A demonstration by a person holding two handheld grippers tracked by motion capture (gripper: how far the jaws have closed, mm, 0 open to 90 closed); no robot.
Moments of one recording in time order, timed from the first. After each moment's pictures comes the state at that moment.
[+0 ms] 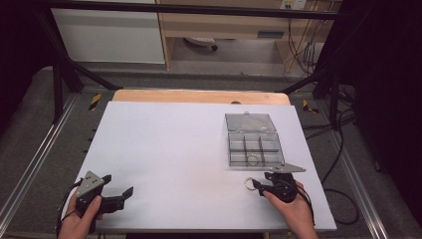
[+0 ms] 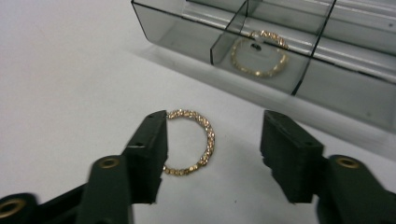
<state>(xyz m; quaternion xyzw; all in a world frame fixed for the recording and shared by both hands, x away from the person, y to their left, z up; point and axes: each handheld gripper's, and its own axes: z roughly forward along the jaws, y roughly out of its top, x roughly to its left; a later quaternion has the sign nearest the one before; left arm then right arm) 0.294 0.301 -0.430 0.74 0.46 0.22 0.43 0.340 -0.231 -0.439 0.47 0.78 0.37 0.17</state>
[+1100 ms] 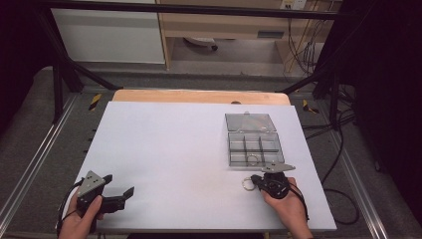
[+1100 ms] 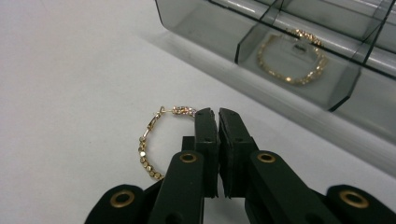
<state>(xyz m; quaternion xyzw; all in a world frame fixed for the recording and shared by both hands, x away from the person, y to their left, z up) 0.295 0.299 -0.430 0.74 0.46 0.22 0.43 0.351 -0.219 -0.450 0.43 0.81 0.37 0.16</state>
